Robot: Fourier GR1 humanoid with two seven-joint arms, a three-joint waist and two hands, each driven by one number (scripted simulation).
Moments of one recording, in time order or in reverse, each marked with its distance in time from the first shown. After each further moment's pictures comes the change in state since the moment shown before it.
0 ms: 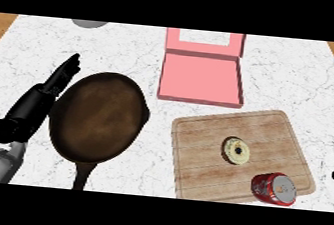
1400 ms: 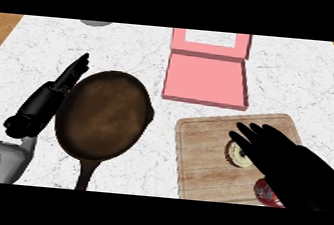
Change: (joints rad) left arm -0.030 -0.089 0.052 0.065 -0.085 -0.094 -0.031; right arm -0.225 0.134 0.580 -0.396 0.414 0.473 0.977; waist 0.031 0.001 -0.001
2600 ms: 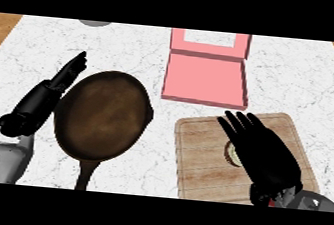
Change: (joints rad) left arm 0.013 -0.094 0.125 -0.027 -0.097 -0.123 0.030; right arm 0.025 0.251 0.036 0.295 0.464 0.011 -0.169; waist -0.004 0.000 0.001
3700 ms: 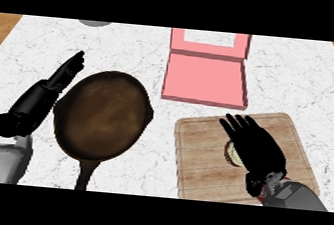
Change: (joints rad) left arm 0.010 -0.071 0.087 -0.034 -0.068 -0.086 0.030; right arm 0.069 0.108 -0.083 0.250 0.234 -0.098 -0.244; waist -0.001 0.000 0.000
